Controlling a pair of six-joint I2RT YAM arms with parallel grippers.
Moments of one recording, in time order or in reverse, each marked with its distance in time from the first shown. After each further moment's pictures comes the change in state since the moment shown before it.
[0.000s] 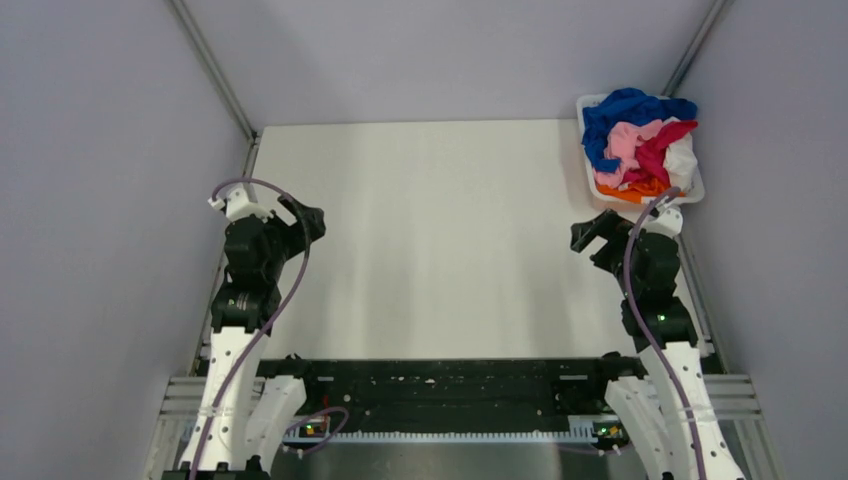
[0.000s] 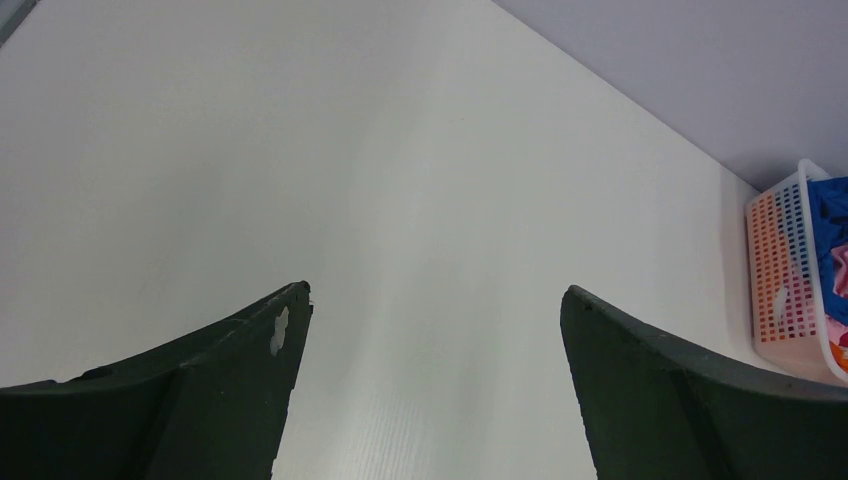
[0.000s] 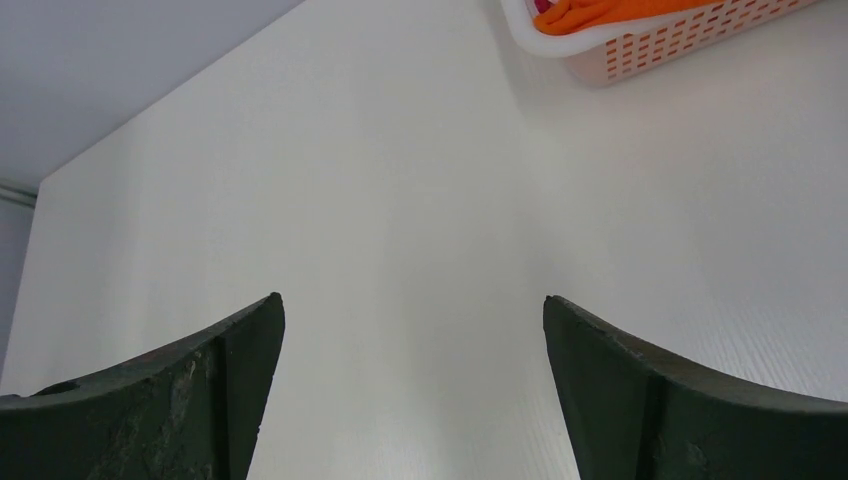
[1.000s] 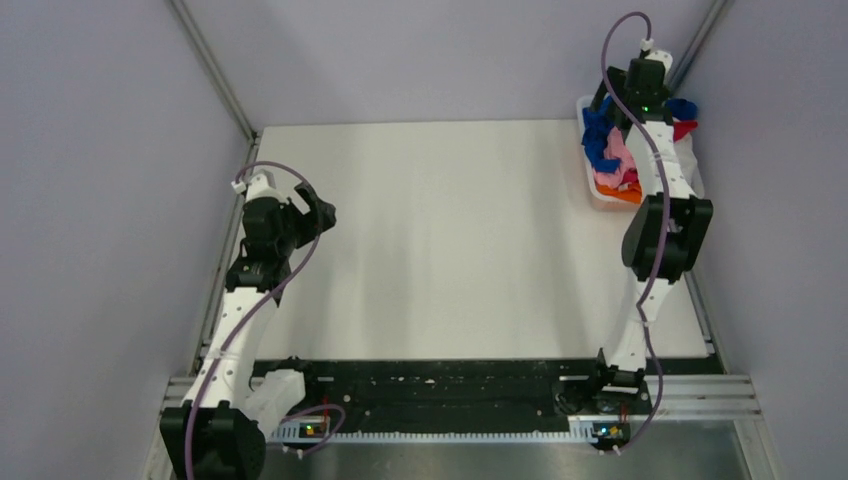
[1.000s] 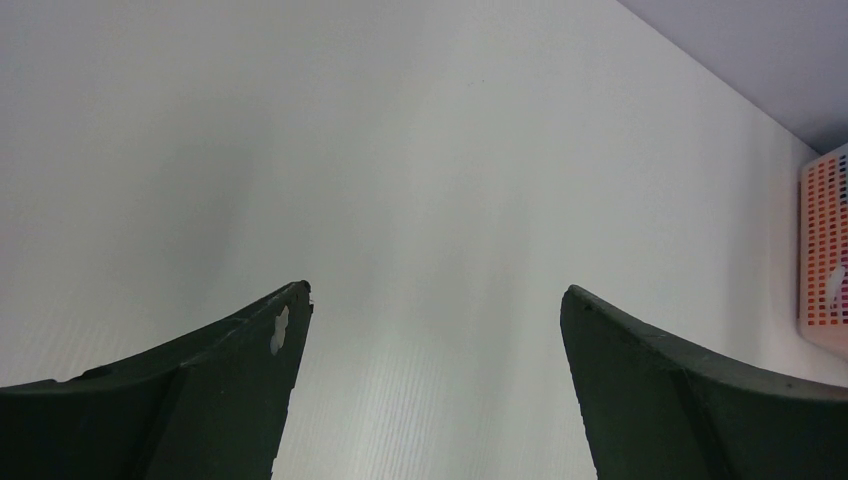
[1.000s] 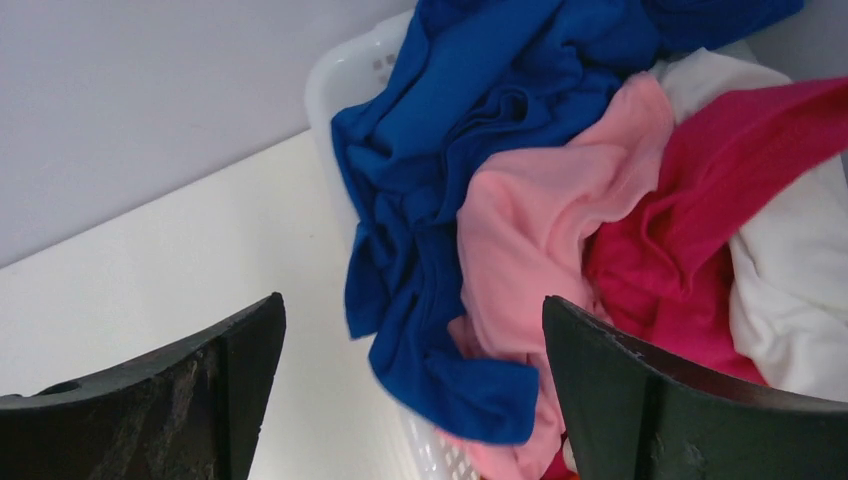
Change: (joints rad) left arm 0.000 0.215 -0.005 0.111 0.045 0.022; right arm -0.137 1.440 1.316 -0.041 0.146 -0.275
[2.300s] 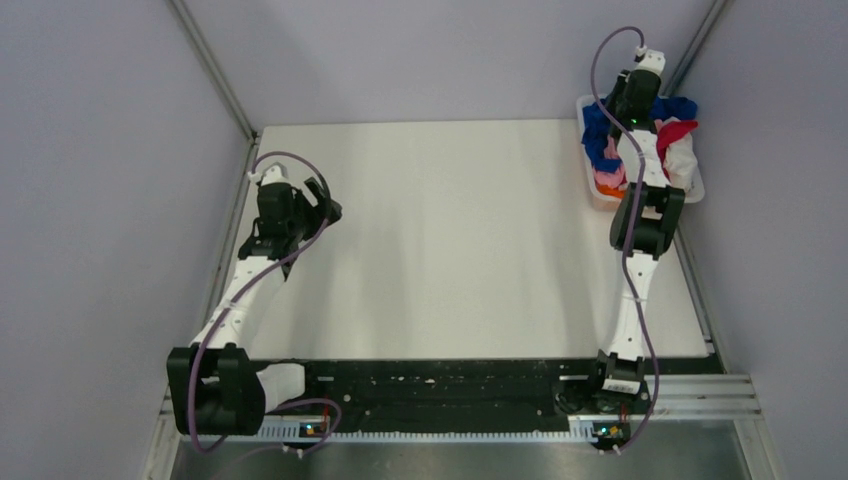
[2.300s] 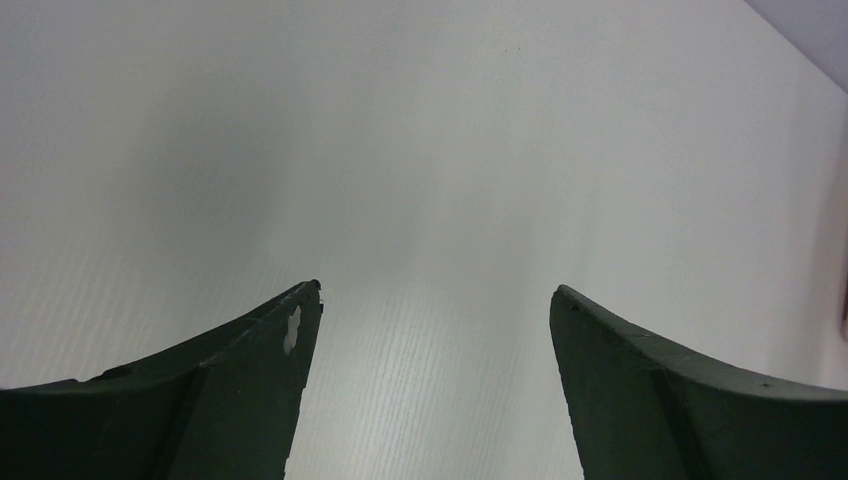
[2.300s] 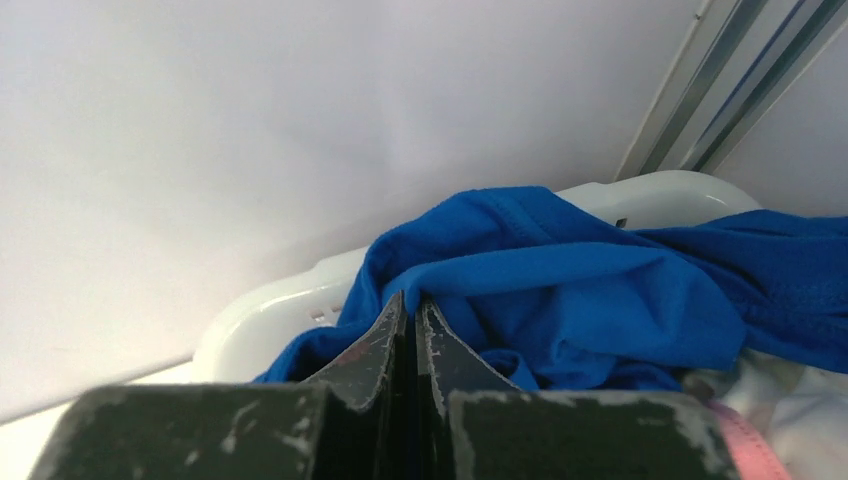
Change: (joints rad) left arm 0.000 0.246 0.047 0.069 0.022 -0.003; right arm -0.078 0.547 0.463 0.366 -0.093 -0.126
